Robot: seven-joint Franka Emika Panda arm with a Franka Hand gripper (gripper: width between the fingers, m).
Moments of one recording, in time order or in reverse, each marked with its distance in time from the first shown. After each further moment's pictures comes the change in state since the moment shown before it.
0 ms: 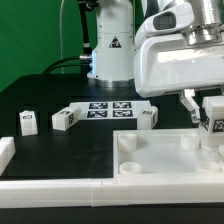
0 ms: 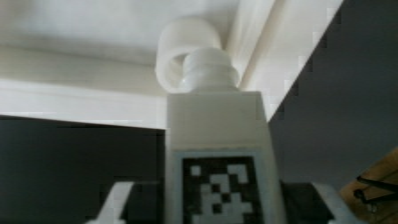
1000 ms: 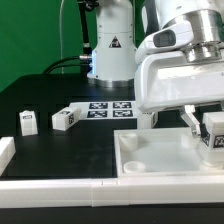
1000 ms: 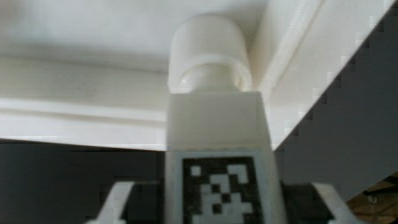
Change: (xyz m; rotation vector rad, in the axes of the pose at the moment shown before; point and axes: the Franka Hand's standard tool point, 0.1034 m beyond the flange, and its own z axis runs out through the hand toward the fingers) arm -0.007 -0.001 0.018 -0.011 0.055 -0.005
